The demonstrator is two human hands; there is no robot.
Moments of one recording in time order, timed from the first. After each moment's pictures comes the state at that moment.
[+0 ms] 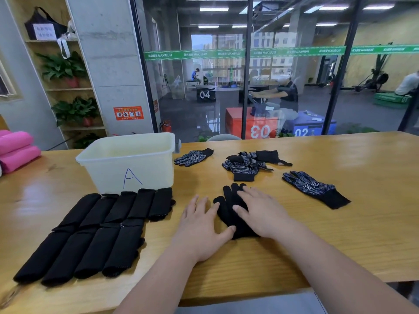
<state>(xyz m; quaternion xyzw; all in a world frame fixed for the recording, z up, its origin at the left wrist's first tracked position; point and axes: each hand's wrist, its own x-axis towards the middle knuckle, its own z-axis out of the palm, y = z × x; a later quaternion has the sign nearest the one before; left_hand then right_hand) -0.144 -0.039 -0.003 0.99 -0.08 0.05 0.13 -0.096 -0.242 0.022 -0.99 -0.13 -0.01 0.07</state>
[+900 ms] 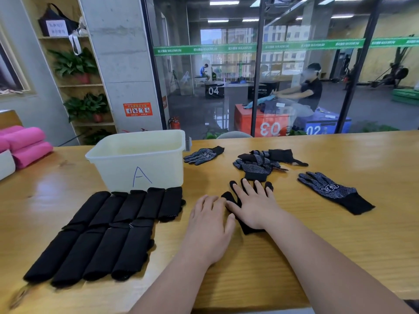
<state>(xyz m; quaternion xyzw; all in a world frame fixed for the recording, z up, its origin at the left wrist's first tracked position) -0.139 -0.034 -0.011 0.96 -0.07 0.15 0.20 -0.048 -0.197 0.005 -0.99 -0.12 0.03 0.04</state>
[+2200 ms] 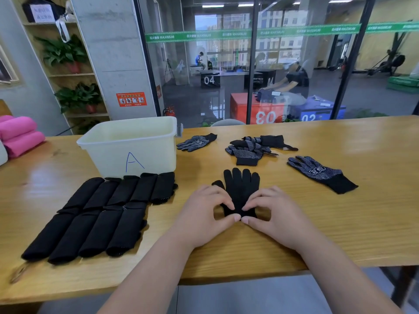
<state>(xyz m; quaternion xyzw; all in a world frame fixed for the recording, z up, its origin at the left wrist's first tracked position) -0.156 -0.030 -0.002 0.91 -0.24 0.18 0.29 -0.145 -0.277 0.000 -0.92 -0.26 -0.14 0.26</state>
